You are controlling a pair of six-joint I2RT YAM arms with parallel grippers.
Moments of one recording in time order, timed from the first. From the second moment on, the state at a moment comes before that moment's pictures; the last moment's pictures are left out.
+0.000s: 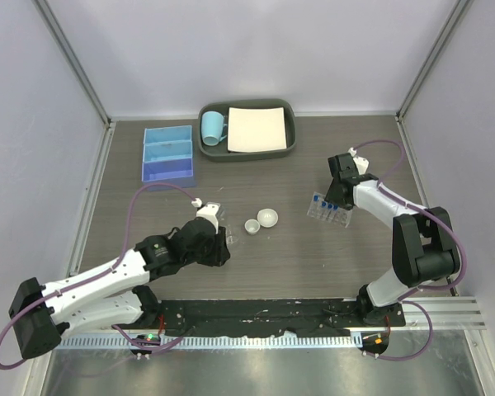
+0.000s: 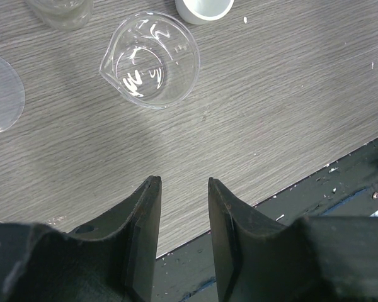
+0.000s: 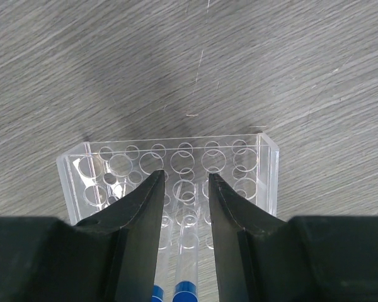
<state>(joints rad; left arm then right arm) -0.97 0.94 0.63 -0.50 -0.16 -0.68 0.22 1.56 0.93 -0.44 0.33 0.59</state>
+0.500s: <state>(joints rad) -0.97 0.96 0.63 -0.50 -0.16 -0.68 0.22 1.56 0.91 -0.38 0.34 0.59</state>
